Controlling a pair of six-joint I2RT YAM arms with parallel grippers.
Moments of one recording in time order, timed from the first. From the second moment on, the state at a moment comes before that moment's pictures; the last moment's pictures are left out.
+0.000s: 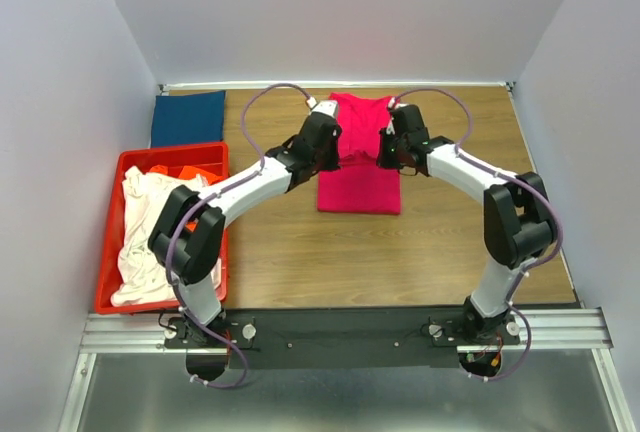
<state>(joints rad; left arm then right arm) -0.65 1.74 1.30 -0.18 -0.15 -0.46 0.40 1.79 1.26 -0.27 0.01 0.32</state>
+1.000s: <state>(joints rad) -0.72 1.84 1.09 -0.12 0.02 -0.48 0.30 2.31 1.77 -0.11 -0.07 0.33</state>
